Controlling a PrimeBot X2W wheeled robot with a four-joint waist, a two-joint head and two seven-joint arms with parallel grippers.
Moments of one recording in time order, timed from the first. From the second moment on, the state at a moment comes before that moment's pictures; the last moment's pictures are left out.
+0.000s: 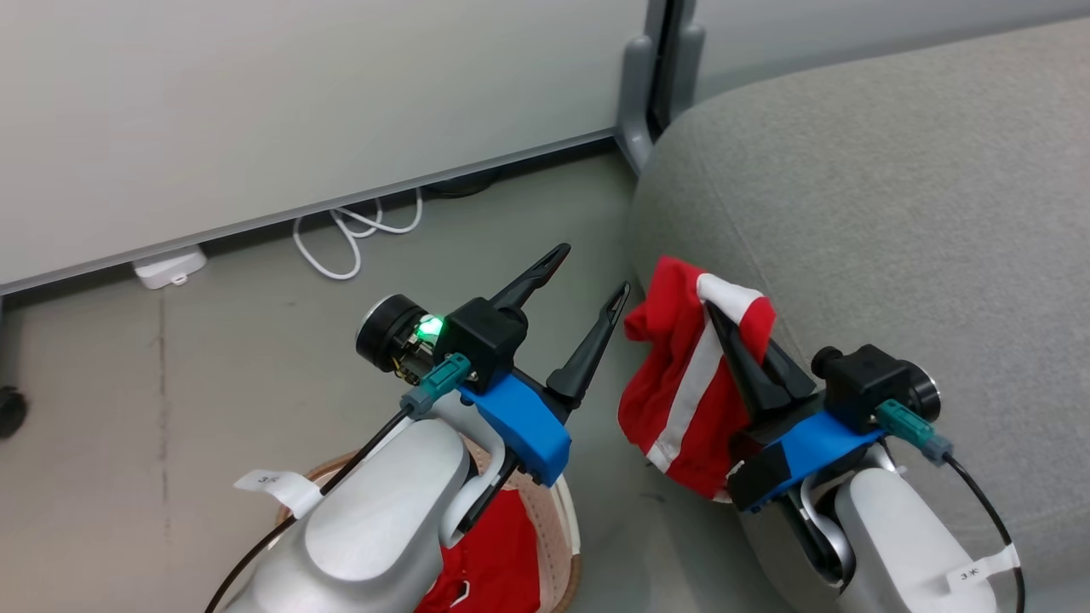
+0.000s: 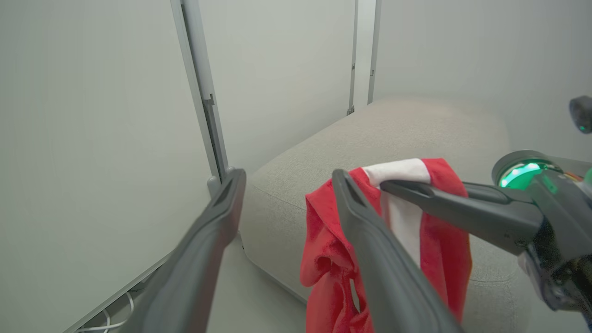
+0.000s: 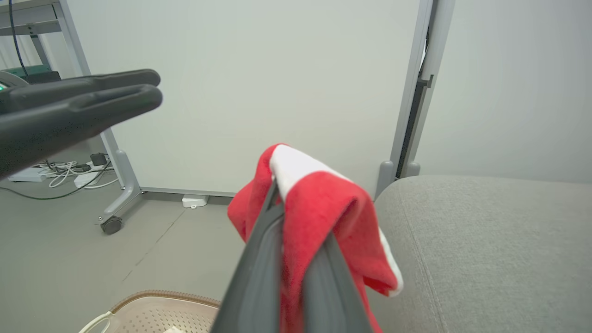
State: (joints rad) left arm -0.64 0.15 -0.82 0.47 -0.48 -0.07 -0.21; right arm -0.39 -0.11 0.29 0.42 0.19 0.13 -0.26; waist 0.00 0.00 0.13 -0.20
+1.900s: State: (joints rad) left arm -0.87 0.15 -0.89 0.42 -0.40 -0.05 -0.20; right arm -0.96 -0.44 -0.29 0.27 0.16 0.13 -0.26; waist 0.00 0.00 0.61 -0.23
